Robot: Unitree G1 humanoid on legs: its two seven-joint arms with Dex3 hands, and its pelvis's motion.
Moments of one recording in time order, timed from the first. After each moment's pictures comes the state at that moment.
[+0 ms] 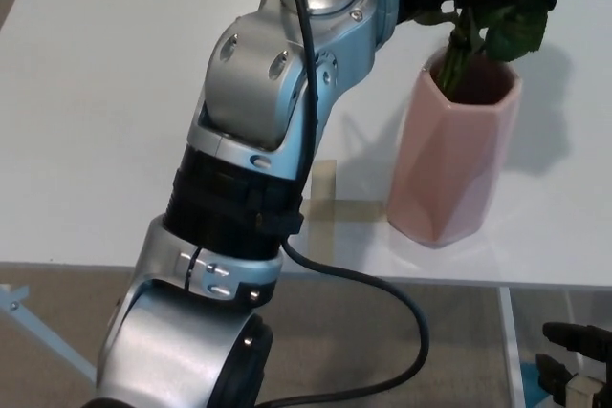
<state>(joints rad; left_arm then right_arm) -1.11 -0.11 -0.04 0.18 -0.24 0.72 -0.12 -0.38 -0.29 -0.17 1.24 -0.03 -0.17 -0.02</state>
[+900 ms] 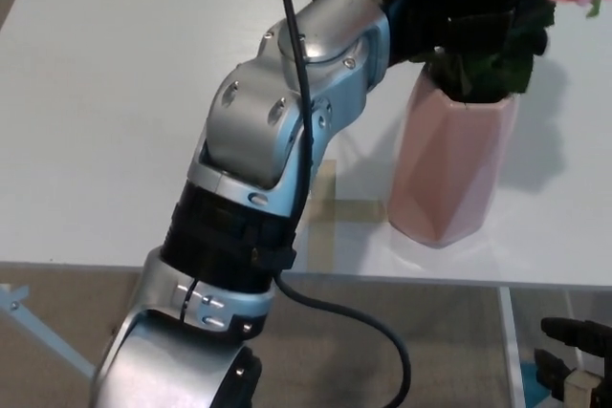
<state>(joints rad) -1.01 -0.08 -0.14 0.17 -0.24 0.68 -0.17 -0.40 -0.29 -0.16 1.24 -0.03 -0.17 -0.02</state>
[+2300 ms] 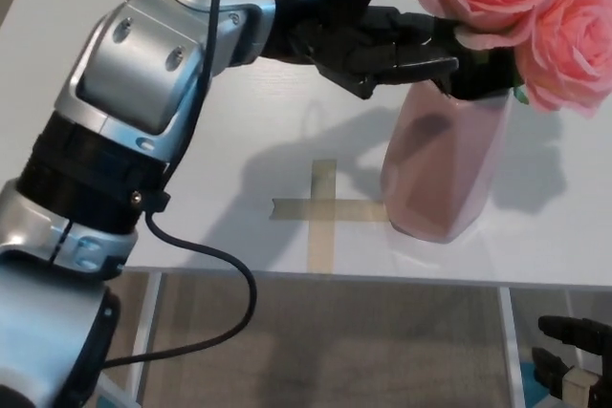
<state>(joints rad) -1.10 0.34 -0.30 0.21 -0.23 0.71 -0.69 -0.41 -0.29 -0.16 1.25 -0.03 -0.15 -0.01</state>
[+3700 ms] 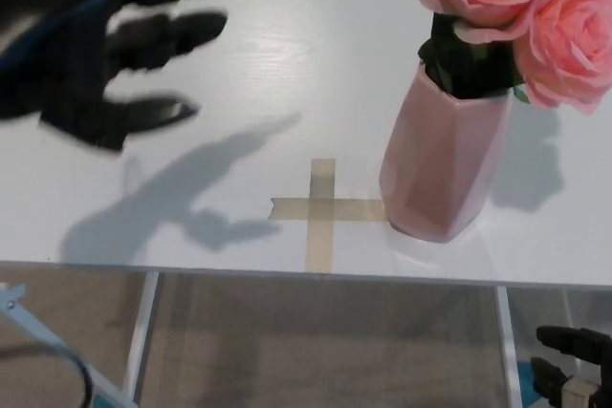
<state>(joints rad) -0.52 0.60 0.21 -0.29 -0.29 0.63 -0.82 -0.39 -0.29 -0.15 1.25 -0.03 -0.15 0.00</state>
